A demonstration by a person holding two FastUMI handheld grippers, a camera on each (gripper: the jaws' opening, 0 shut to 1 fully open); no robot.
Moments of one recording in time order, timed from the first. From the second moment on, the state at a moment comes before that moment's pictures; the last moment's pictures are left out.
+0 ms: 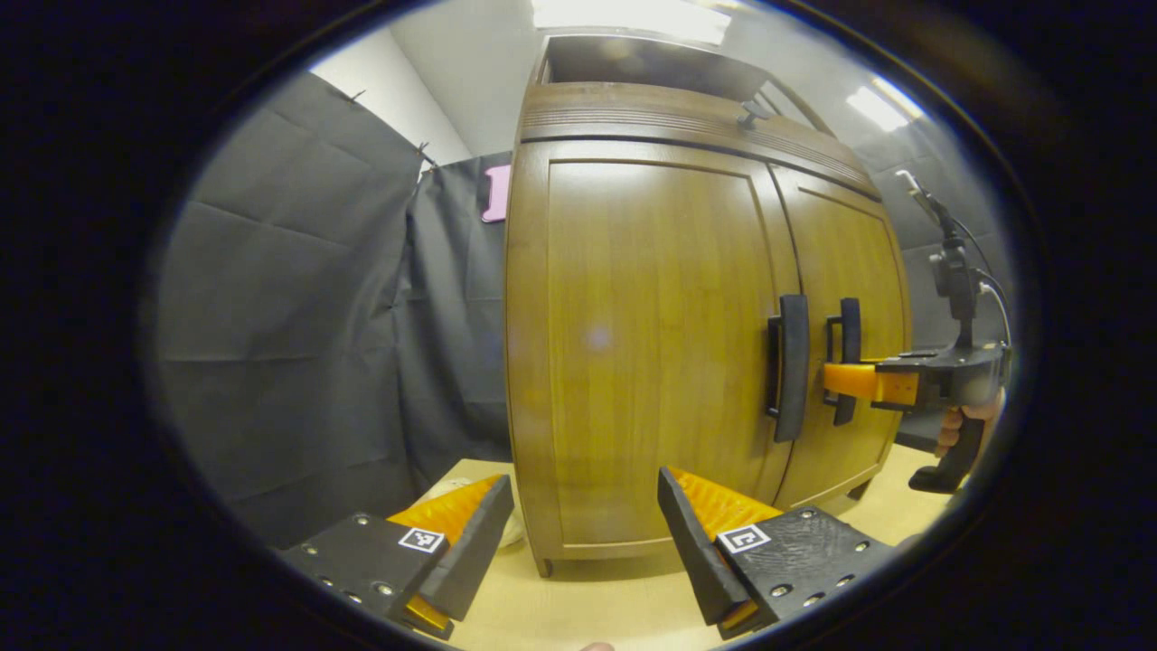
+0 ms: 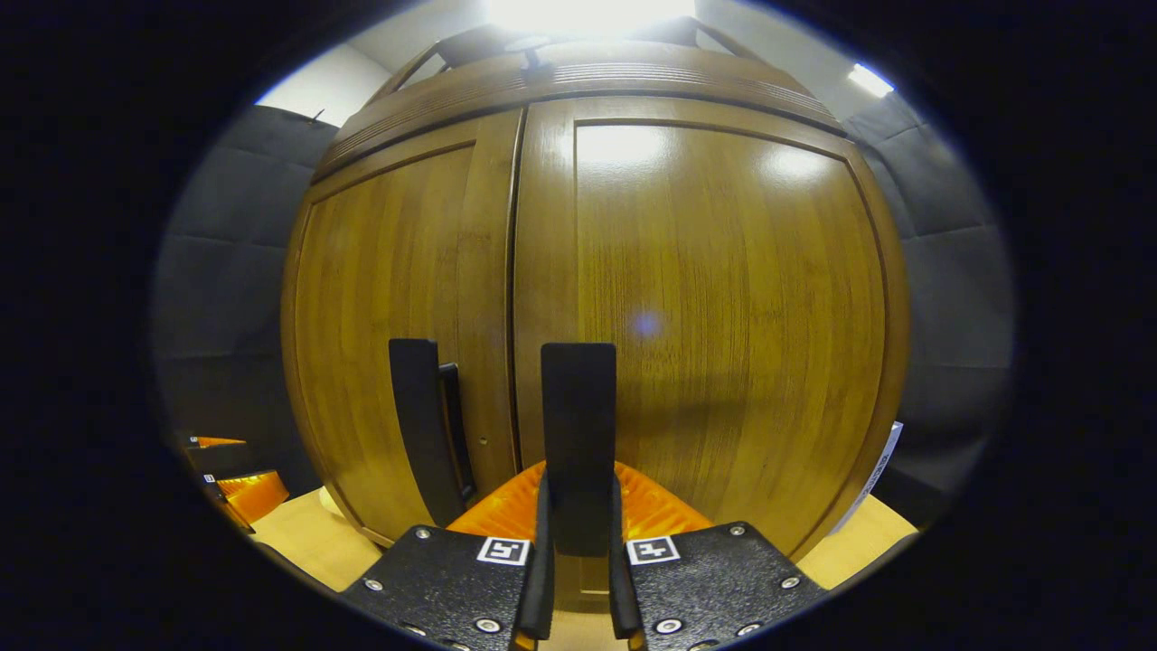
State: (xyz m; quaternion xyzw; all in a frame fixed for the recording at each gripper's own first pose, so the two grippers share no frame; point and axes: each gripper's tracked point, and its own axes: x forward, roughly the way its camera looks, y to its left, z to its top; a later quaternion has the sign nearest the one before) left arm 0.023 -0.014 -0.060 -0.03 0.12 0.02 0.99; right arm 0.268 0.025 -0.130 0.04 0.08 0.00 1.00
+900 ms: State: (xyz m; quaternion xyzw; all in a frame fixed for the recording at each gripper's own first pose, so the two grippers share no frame) left arm 0.046 -0.009 -0.052 -0.03 0.10 0.01 0.99; right arm 0.207 0.014 -0.084 0.06 0.06 0.07 0.99
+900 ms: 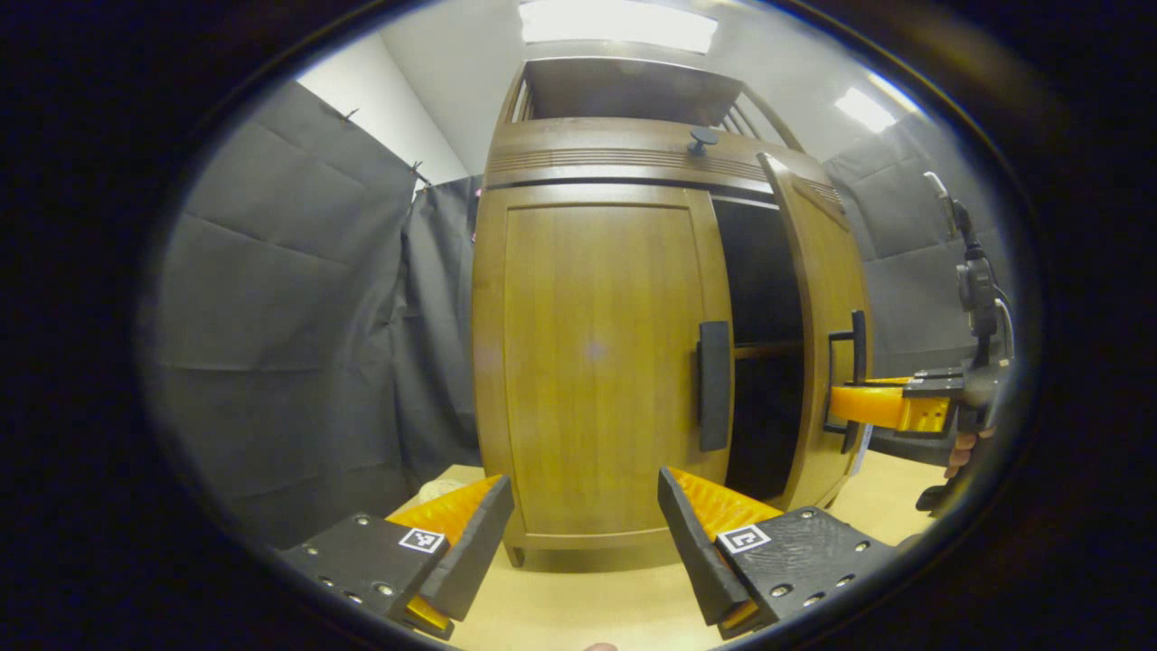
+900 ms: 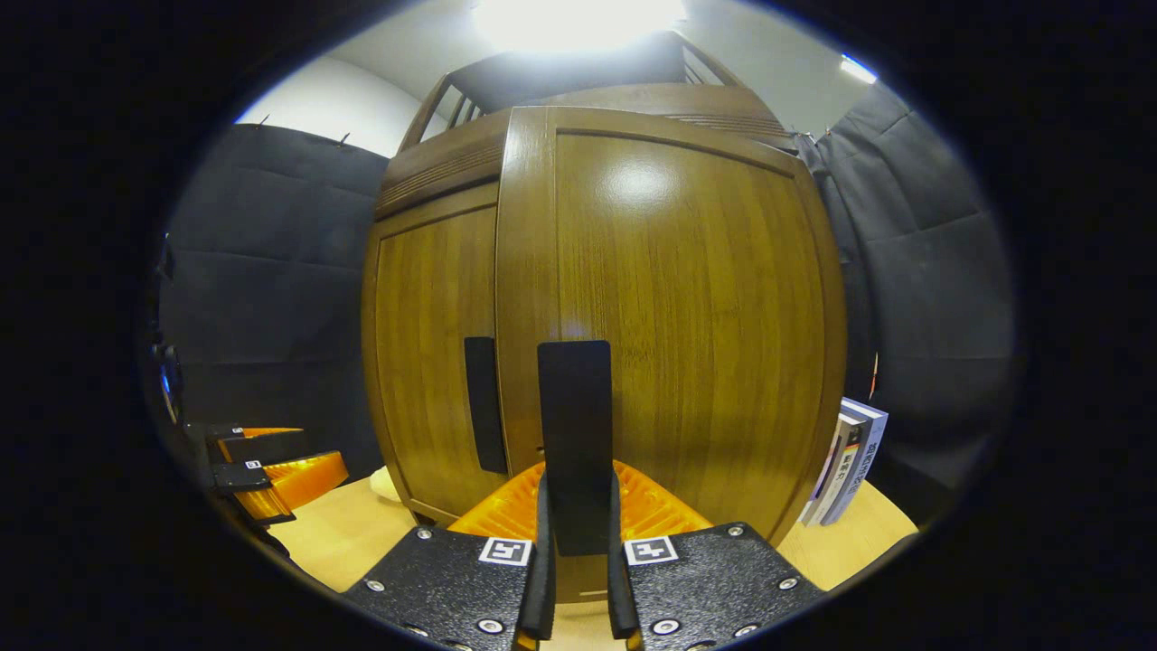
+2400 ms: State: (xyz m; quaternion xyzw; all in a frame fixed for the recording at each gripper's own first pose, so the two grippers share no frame) left arm 0.043 -0.016 -0.035 -0.02 0.07 -0.01 1.00; right arm 0.113 -0.127 -0.081 0.05 0.03 -0.04 1.00
